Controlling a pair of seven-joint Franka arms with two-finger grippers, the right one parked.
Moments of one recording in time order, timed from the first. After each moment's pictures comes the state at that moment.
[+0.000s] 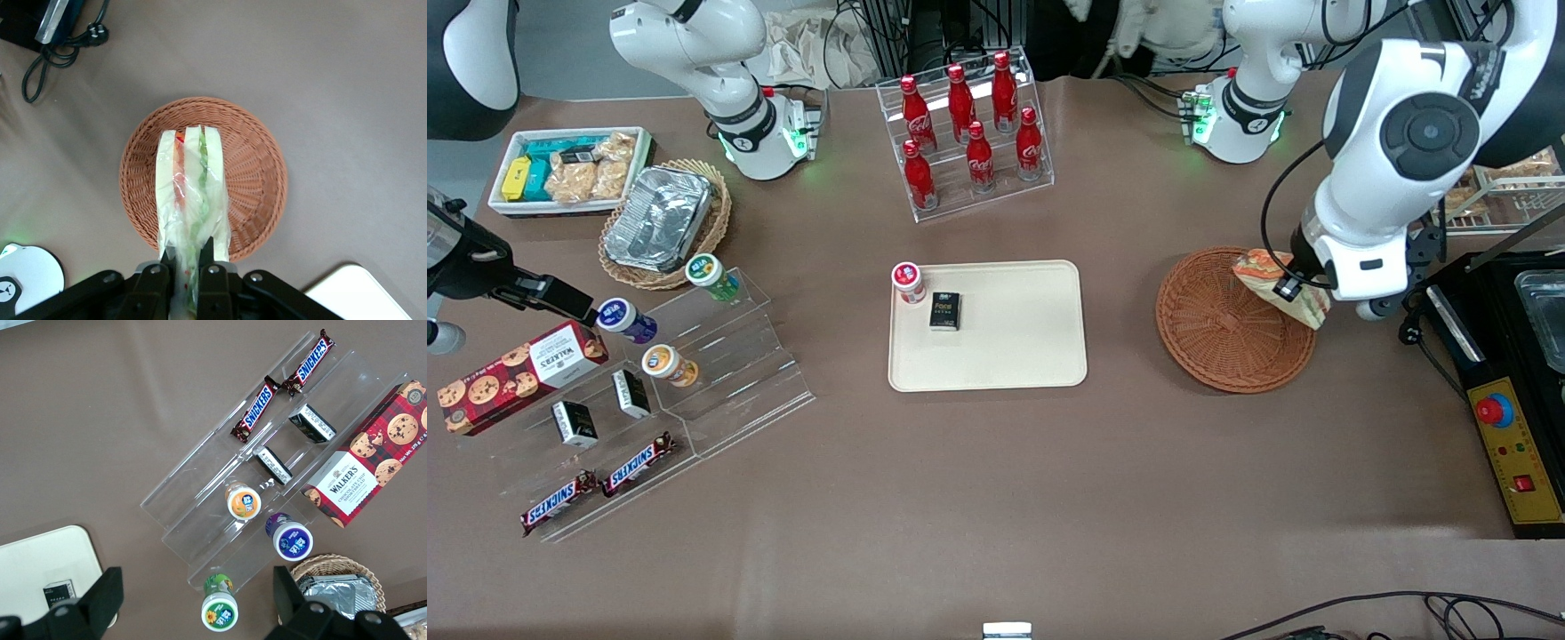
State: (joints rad) arm -0.09 -0.01 -0.20 -1.86 0.12 1.71 -1.15
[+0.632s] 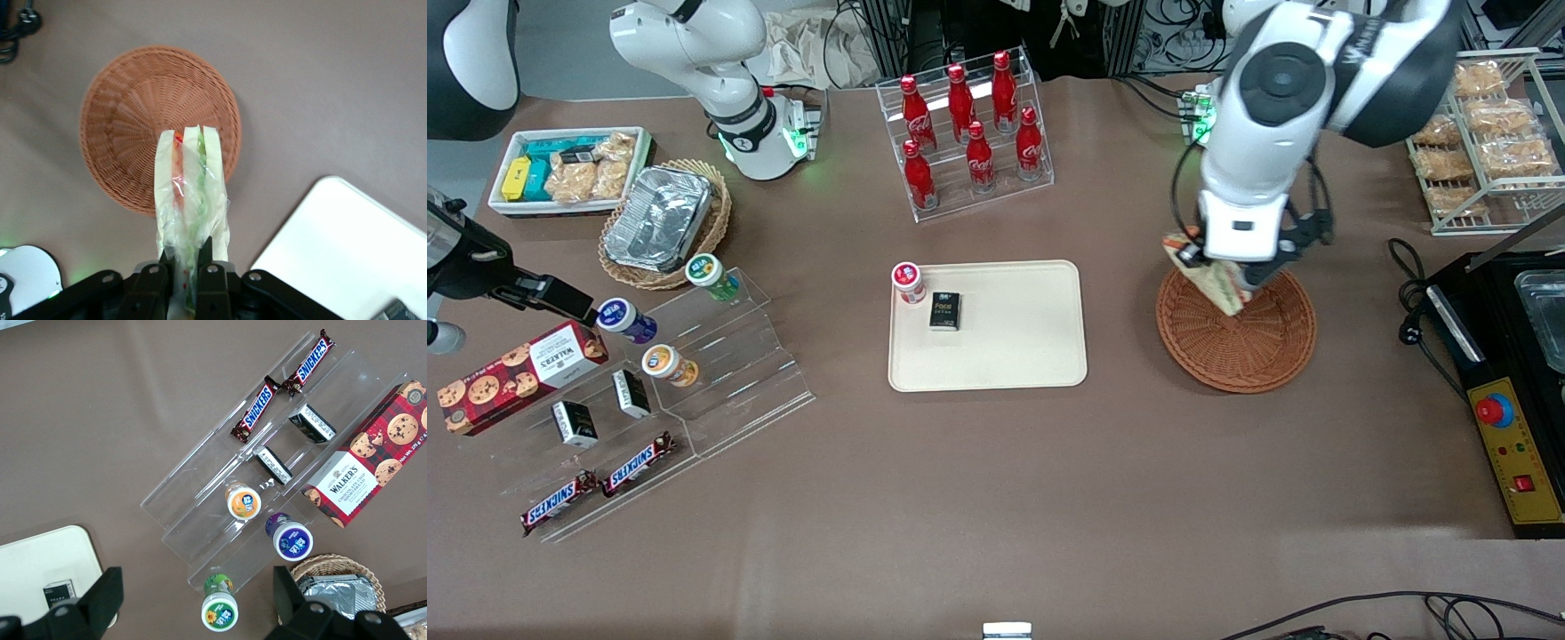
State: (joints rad) arm -0.11 0.00 -0.43 -1.85 0.09 1.73 -1.13
